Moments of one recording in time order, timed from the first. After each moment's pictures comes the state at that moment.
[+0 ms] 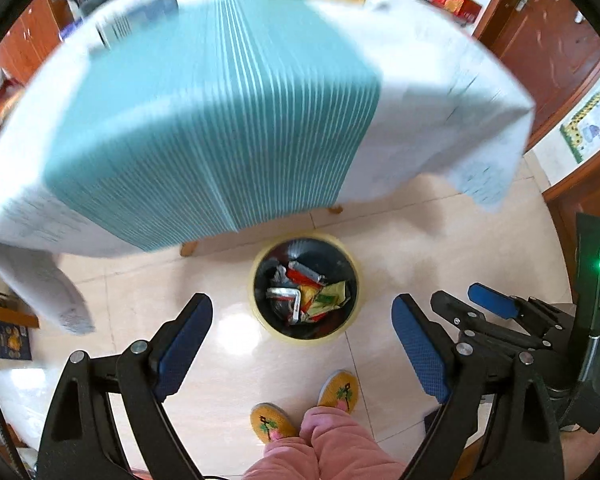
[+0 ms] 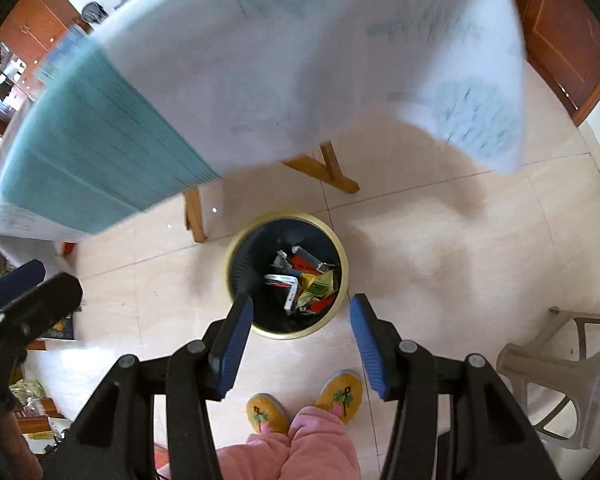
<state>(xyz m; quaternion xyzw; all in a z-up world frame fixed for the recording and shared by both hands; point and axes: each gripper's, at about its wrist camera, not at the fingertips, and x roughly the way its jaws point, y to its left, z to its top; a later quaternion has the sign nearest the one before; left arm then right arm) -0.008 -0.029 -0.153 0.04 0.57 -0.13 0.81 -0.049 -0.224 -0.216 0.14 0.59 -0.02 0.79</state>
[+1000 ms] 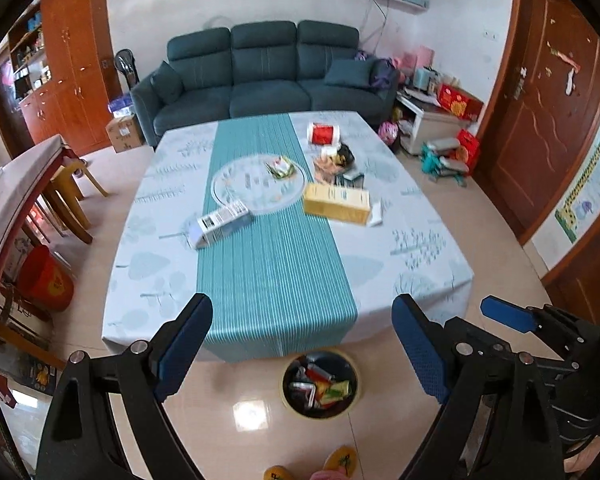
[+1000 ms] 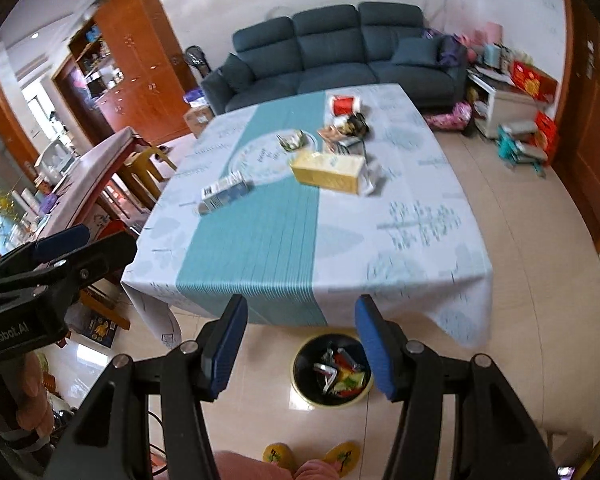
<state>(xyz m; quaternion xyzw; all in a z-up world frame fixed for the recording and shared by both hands) 0.003 -0.007 0.086 0.02 0.42 -0.08 0.90 -0.019 -0.200 0.038 0.08 0.45 0.10 0.88</state>
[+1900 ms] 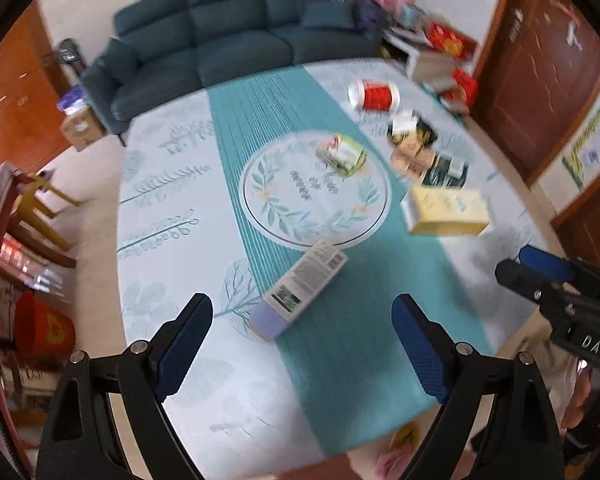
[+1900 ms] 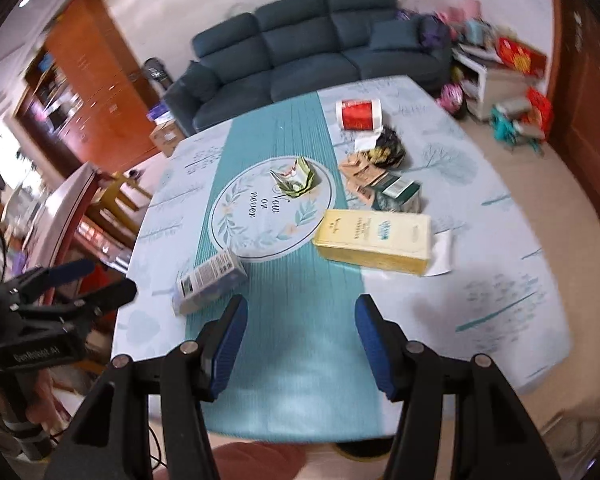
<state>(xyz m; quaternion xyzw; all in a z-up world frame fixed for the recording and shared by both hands) 0.251 0.091 -0.001 0.10 0.52 -0.16 0.83 0.165 -0.125 -0.007 0.14 0.47 0.02 0.87</state>
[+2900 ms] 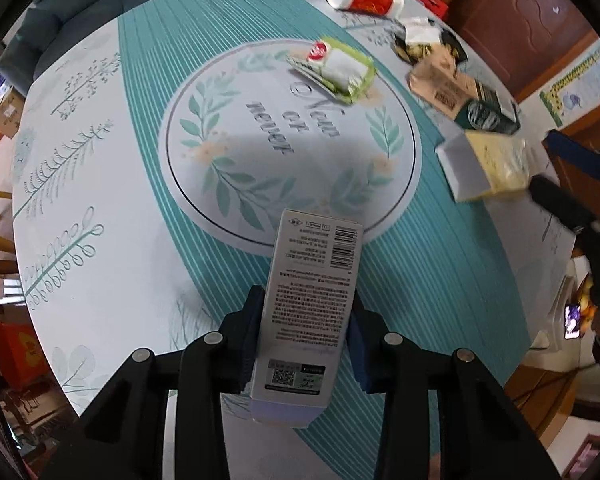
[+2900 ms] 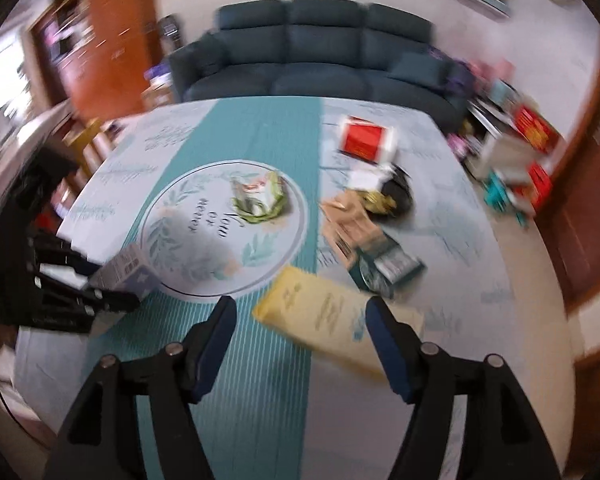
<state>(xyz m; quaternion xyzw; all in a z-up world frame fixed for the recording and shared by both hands) 0.352 0.075 -0.114 0.11 0.63 -0.24 0.73 0.247 -0.124 -0.042 -0.05 0.47 0.04 0.88</state>
